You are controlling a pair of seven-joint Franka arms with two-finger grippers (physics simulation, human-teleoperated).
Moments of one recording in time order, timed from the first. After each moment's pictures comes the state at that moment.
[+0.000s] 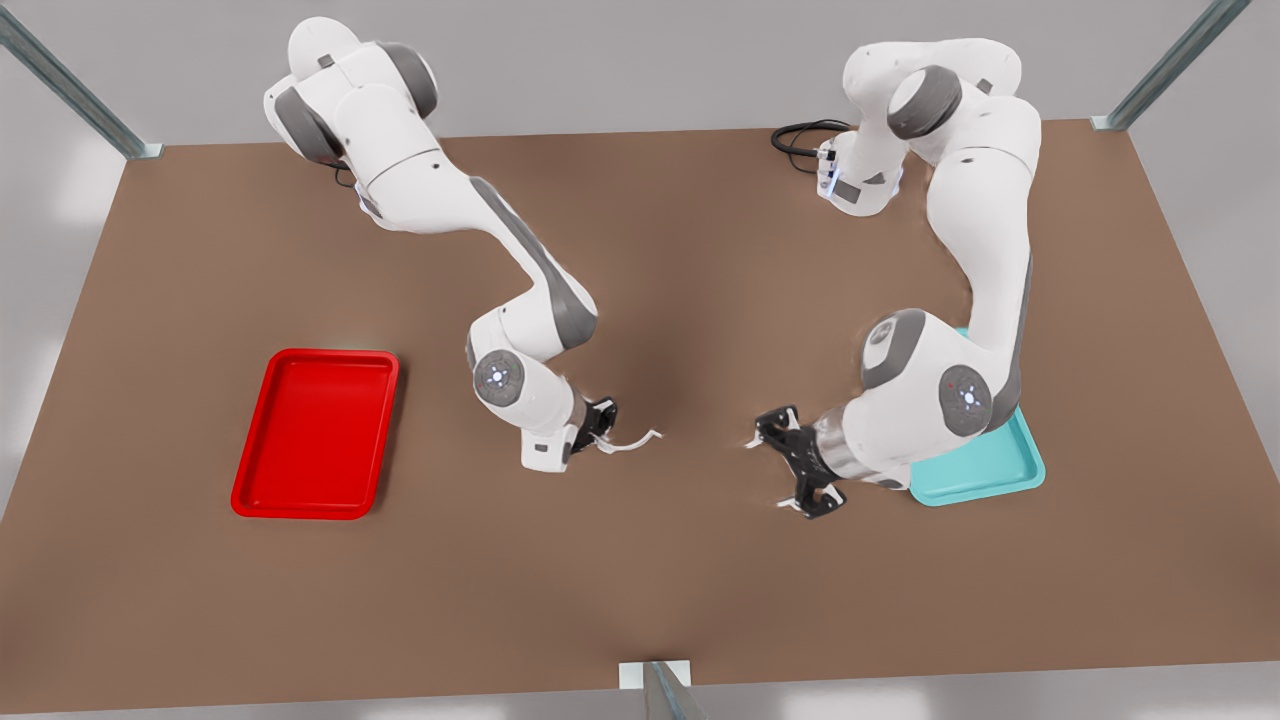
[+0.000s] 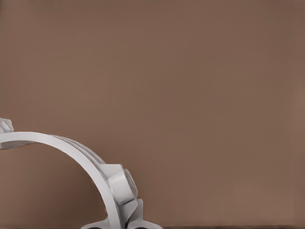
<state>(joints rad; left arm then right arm) 0.03 0.81 -0.56 -0.91 0.01 1.78 -2.42 0.56 0.69 -0.02 -1.42 0.37 2.22 -0.21</state>
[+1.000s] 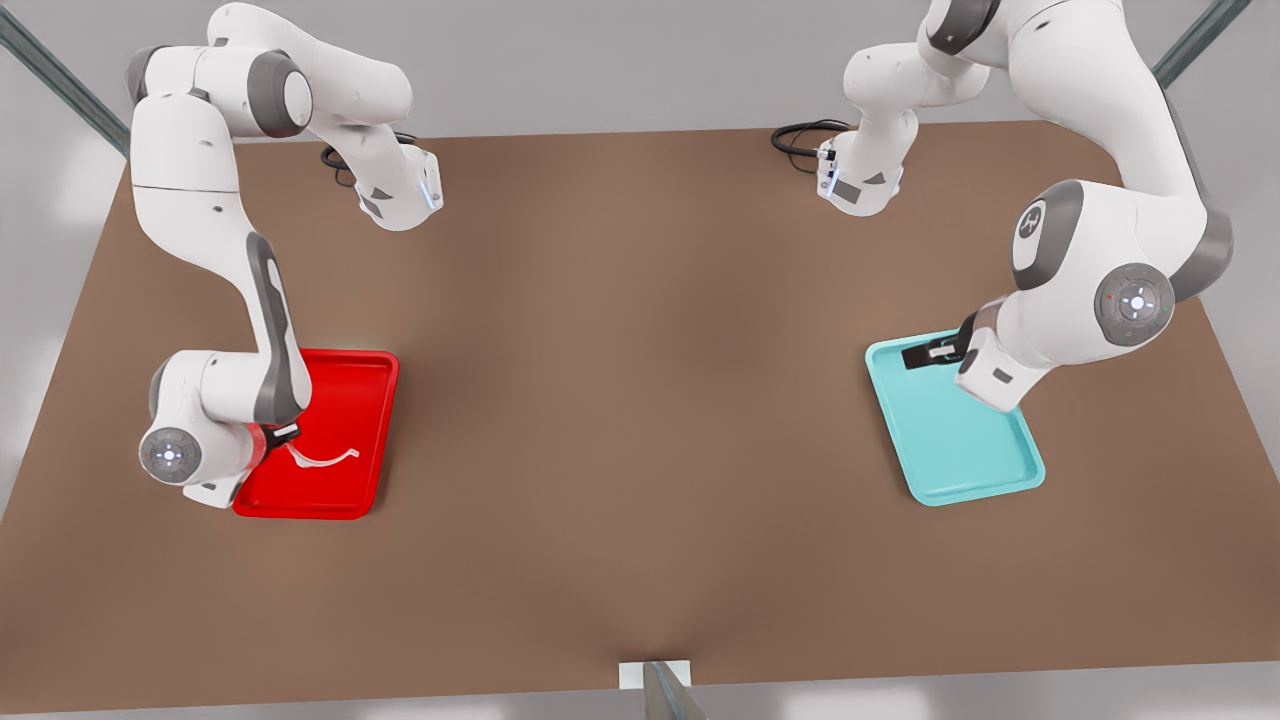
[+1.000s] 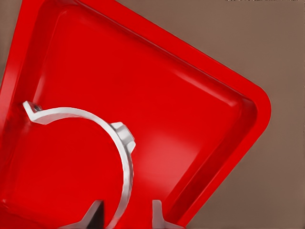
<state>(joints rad) 0.04 0.38 -0.27 -1.23 0.01 1.32 -0.38 -0.06 0.55 -0.06 -1.67 -0.18 1.91 -0.46</state>
